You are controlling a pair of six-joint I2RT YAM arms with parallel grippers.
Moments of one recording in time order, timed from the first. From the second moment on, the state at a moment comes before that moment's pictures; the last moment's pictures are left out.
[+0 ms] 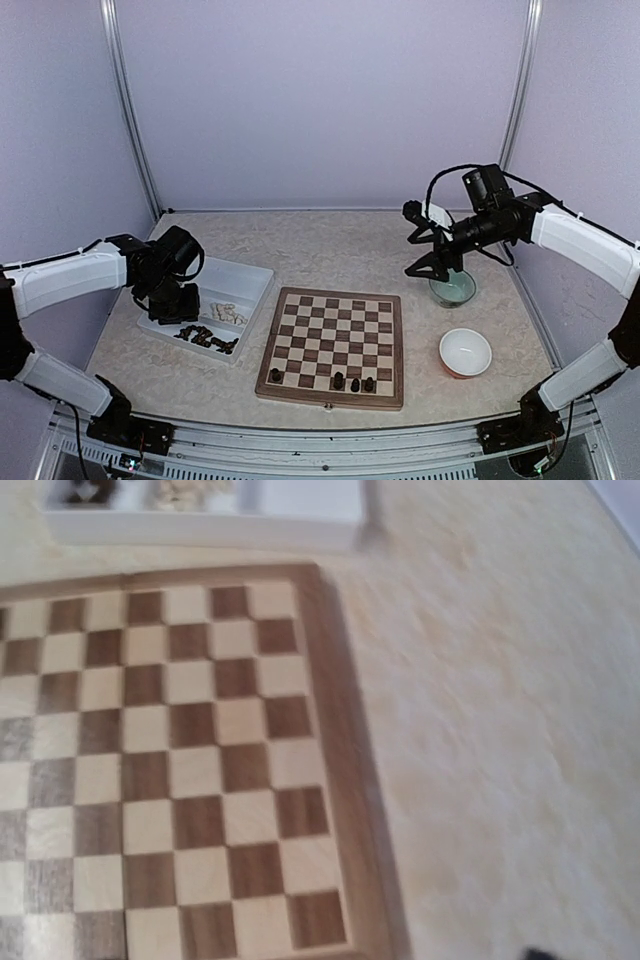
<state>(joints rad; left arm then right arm) -0.52 1.33 0.91 -0.85 -0.17 -0.68 0.40 1.41 1.21 -0.64 -0.60 -0.76</state>
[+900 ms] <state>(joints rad) -0.33 1.74 1.04 -0.86 -0.16 -0.45 0.40 1.51 1.20 -0.69 -0.82 -0.79</state>
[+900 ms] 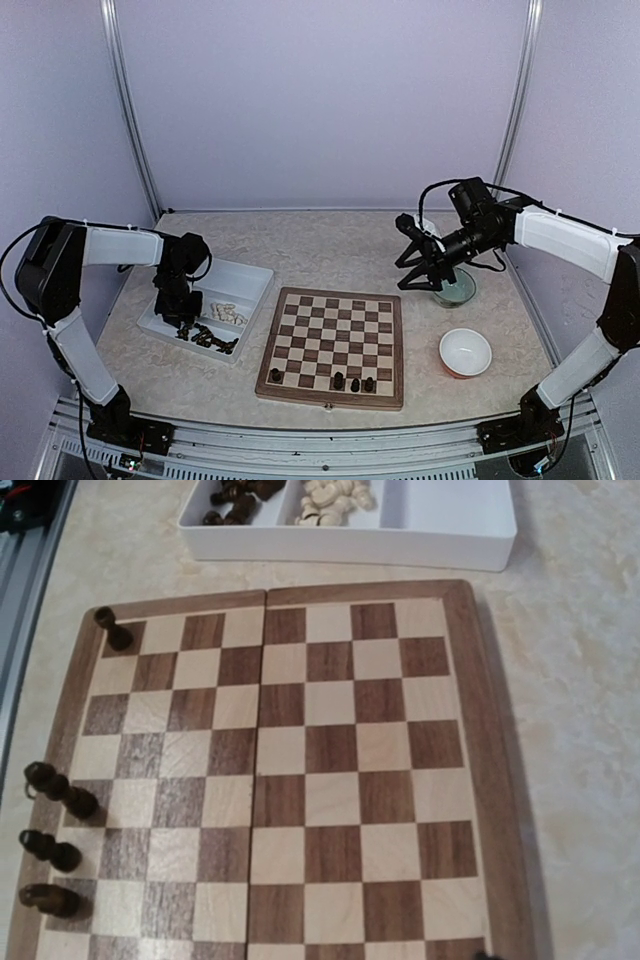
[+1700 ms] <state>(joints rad) -0.35 1.73 1.05 -0.96 -0.19 -0.46 0.43 1.56 1.21 -0.73 -0.85 -0.80</state>
